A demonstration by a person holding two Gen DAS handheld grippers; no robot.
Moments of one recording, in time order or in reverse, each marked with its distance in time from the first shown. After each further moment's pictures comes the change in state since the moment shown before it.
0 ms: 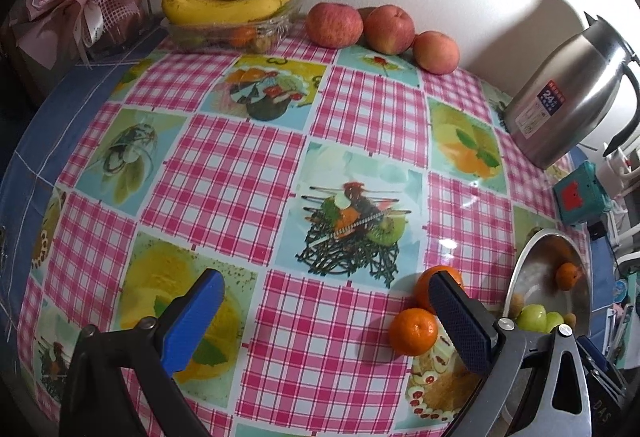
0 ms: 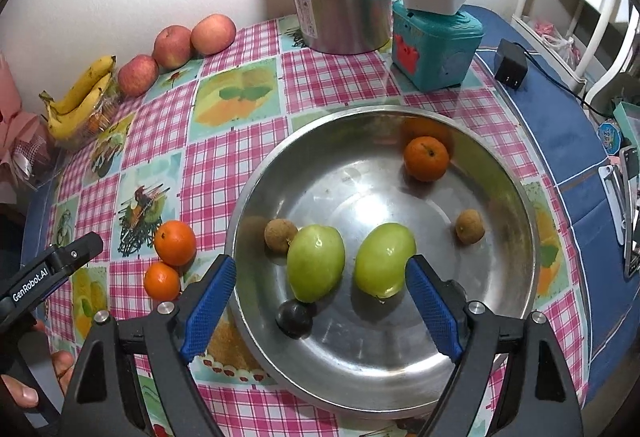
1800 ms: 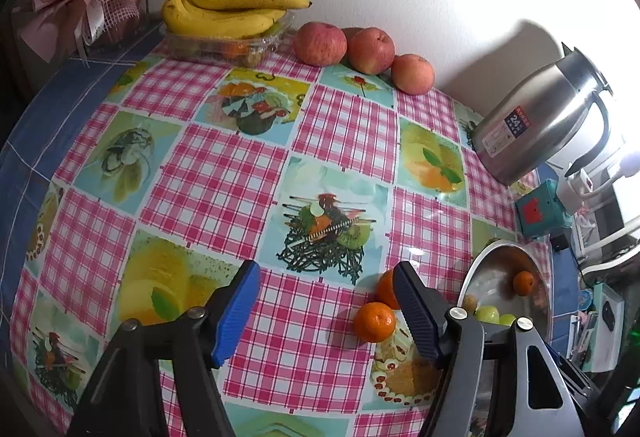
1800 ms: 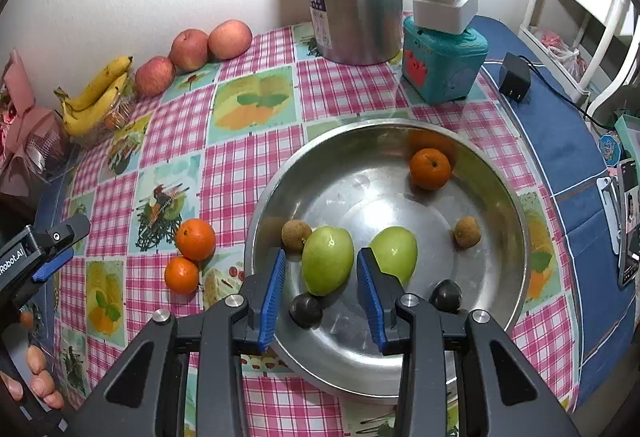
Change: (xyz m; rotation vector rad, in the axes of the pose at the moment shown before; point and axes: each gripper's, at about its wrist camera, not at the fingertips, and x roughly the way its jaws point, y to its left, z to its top) left arm -0.032 0.002 0.007 -0.051 0.004 -0.100; right arm -0.013 0.005 -0.001 -0.038 0.006 0.024
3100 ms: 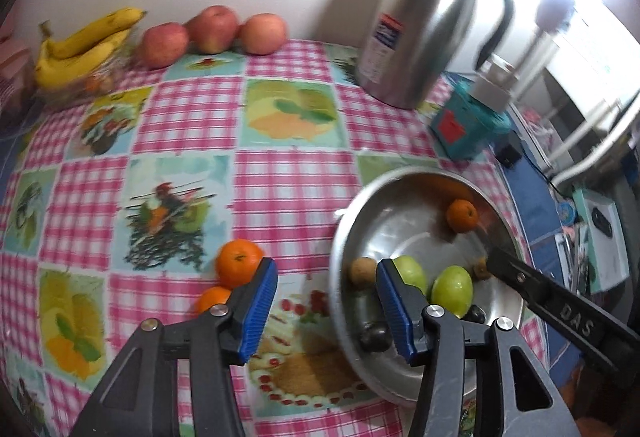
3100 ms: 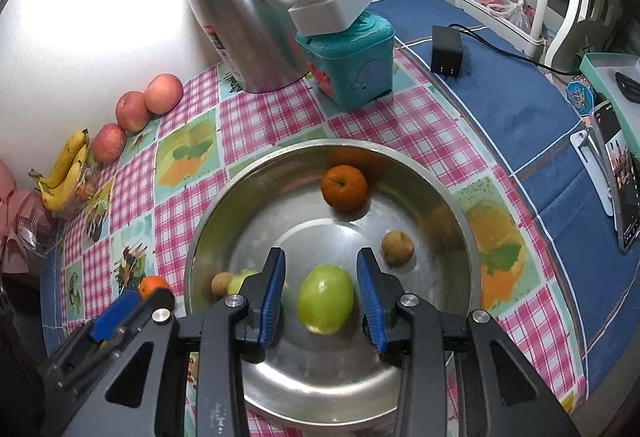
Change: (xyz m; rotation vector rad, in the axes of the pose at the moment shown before) left arm 0.031 -0.120 -0.044 0.297 0.028 -0.114; right arm -0.005 -0.070 0.004 0.228 -0.058 0.006
